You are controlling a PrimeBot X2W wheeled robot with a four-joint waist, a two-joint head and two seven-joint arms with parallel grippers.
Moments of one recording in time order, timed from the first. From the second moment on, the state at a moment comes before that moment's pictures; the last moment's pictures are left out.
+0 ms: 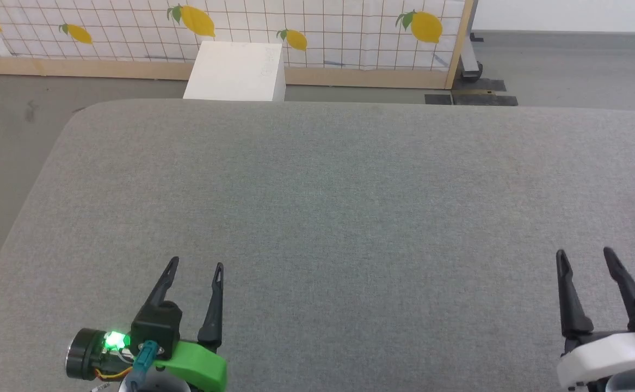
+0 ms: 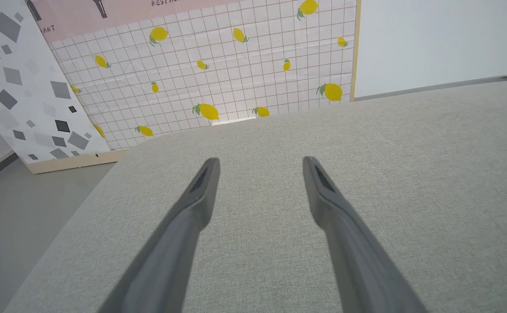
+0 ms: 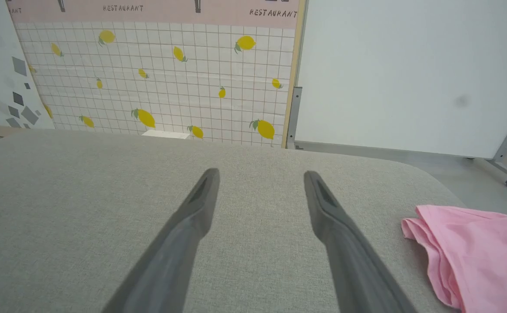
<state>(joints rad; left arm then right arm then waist) -0.05 0.44 -0.52 -0.03 -0.35 0.32 -0.19 0.10 -0.10 -0.16 -0.07 0.06 0.13 -0.09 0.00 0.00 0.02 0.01</state>
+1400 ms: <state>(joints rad) -0.05 0.42 -0.50 -0.01 -0.34 0.30 -0.20 0.13 -0.06 -0.15 -0.06 0.05 0.13 -0.08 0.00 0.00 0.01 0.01</state>
